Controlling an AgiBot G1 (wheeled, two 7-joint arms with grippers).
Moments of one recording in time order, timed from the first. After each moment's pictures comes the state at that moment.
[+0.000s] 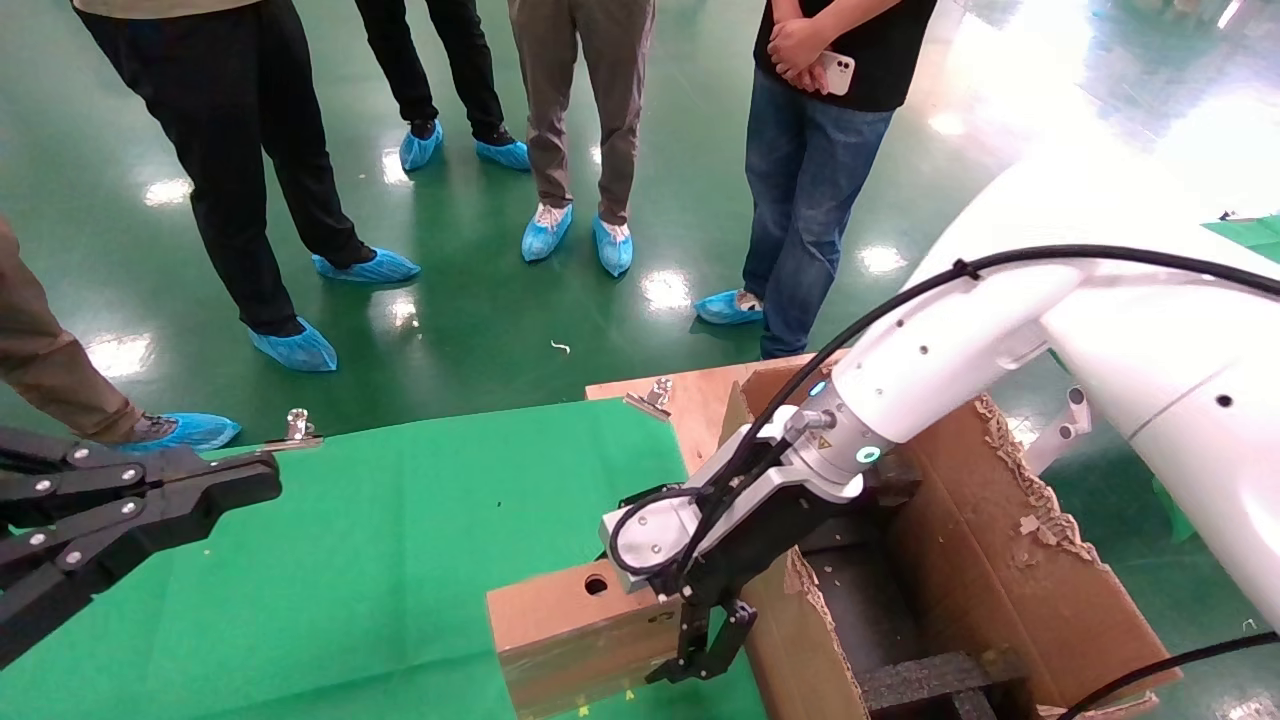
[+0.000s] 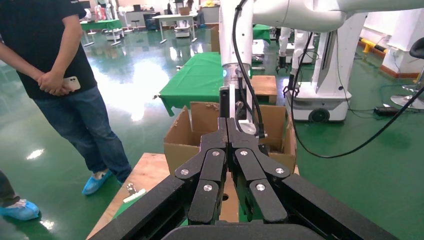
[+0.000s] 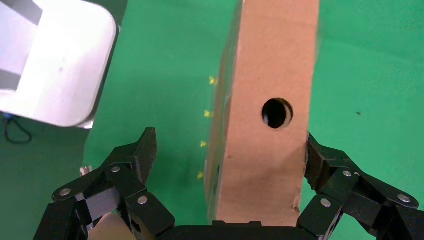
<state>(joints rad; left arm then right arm) -1.09 0.58 0.35 -1.25 0.67 1.46 -0.14 1.66 -0.97 -1.05 0.91 -1.46 -1.57 0.00</state>
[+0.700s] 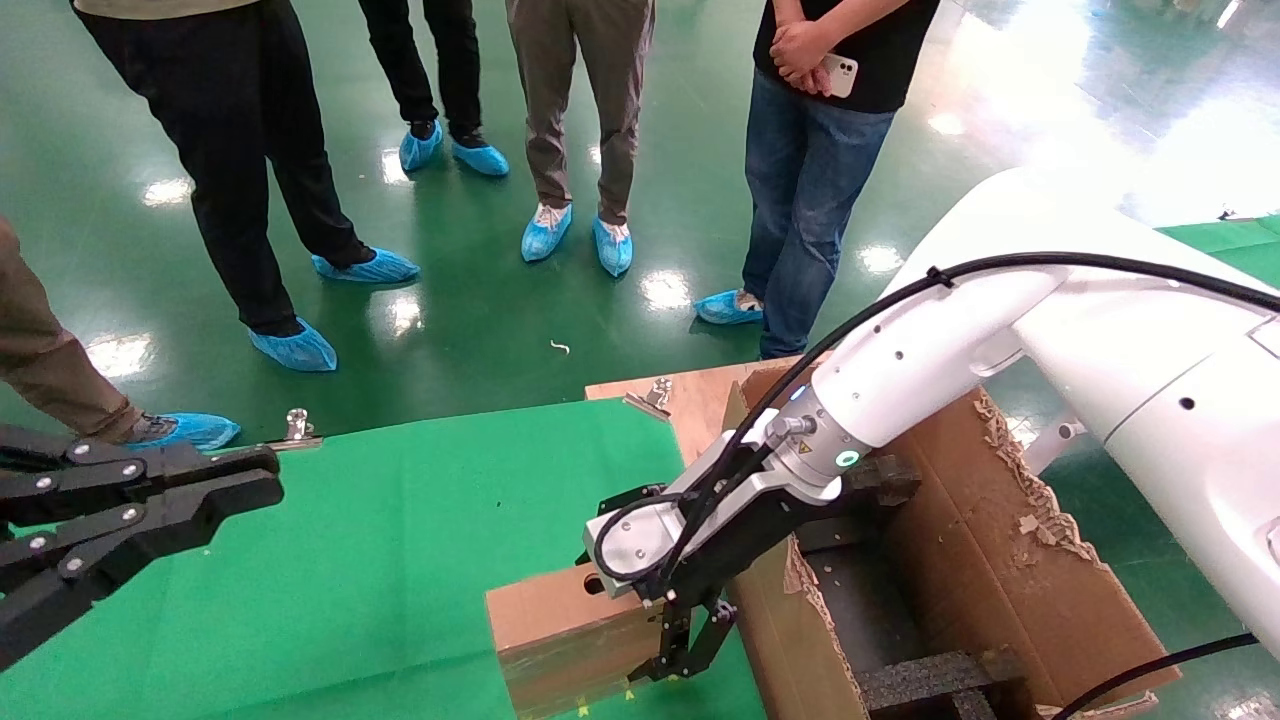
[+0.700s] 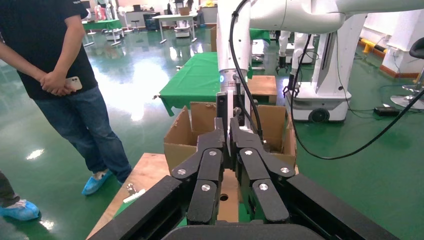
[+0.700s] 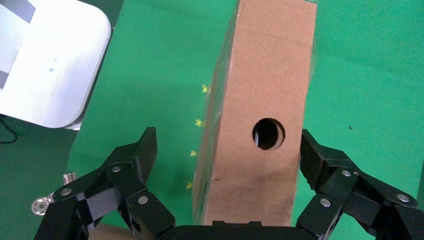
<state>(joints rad) -1.09 0.58 0.35 -1.25 0.67 1.46 -0.14 1.67 -1.01 -1.09 0.87 -1.44 -1.54 -0.07</state>
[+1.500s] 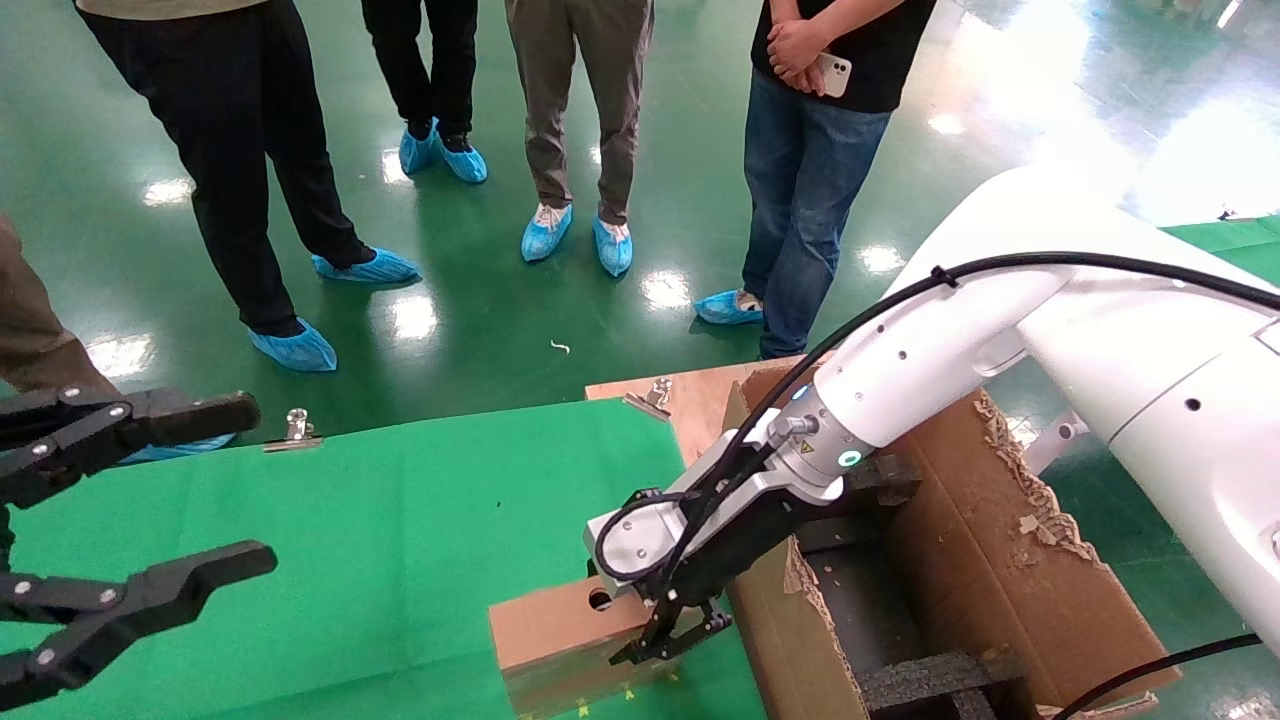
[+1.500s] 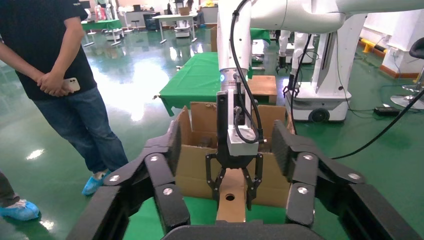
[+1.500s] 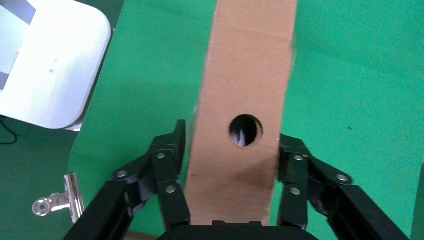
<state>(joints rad) -1.09 0.58 0.35 -1.25 0.67 1.46 -0.14 1.67 -1.00 -1.09 0.87 -1.44 -1.54 -0.07</state>
